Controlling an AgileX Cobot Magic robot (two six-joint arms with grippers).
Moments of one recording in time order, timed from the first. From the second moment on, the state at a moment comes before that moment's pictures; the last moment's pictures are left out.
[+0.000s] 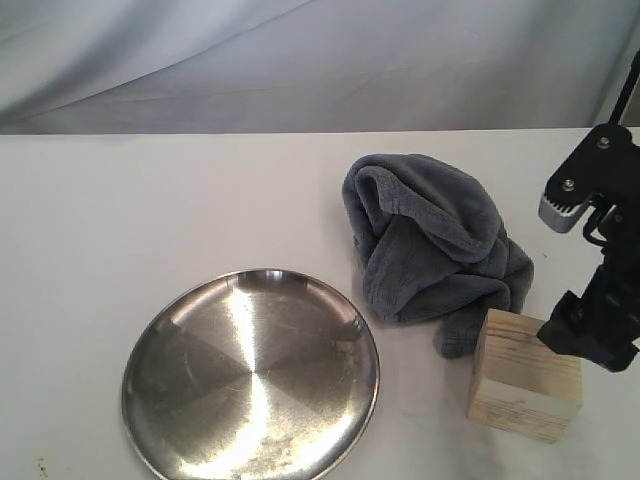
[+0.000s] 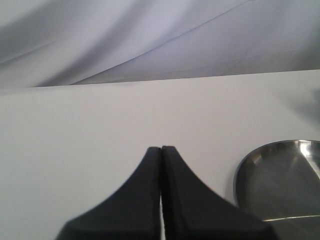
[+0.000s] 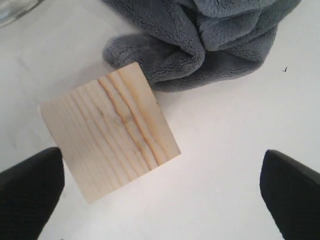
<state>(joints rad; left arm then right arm) -0.08 0.00 0.00 -0.04 0.29 0.06 0.27 1.25 -0.82 0.01 0.84 -0.55</state>
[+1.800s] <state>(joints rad) -0.08 0.00 0.00 -0.04 0.29 0.06 0.27 1.62 -0.82 0.18 0.75 -0.90</state>
